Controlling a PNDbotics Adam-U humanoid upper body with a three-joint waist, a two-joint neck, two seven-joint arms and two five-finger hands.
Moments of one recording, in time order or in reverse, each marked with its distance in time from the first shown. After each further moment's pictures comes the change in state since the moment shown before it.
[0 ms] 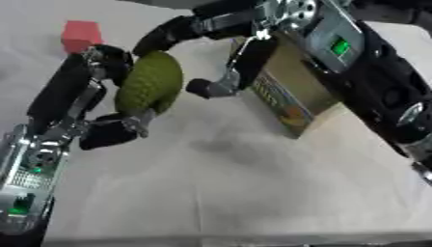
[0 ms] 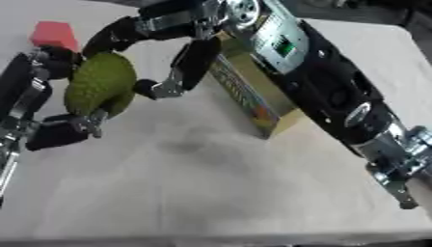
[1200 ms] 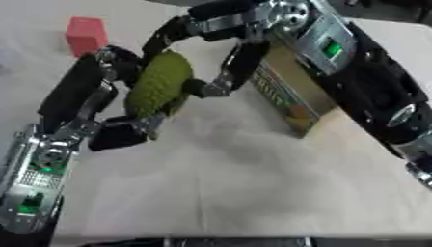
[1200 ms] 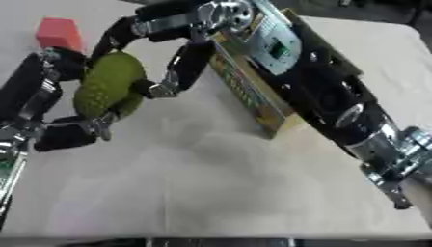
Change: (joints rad) left arm -0.006 -0.020 -0.014 -0.009 0.011 -0.019 -0.015; right arm -0.008 0.019 0.004 0.026 0.080 -0.046 -0.029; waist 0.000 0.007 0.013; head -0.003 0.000
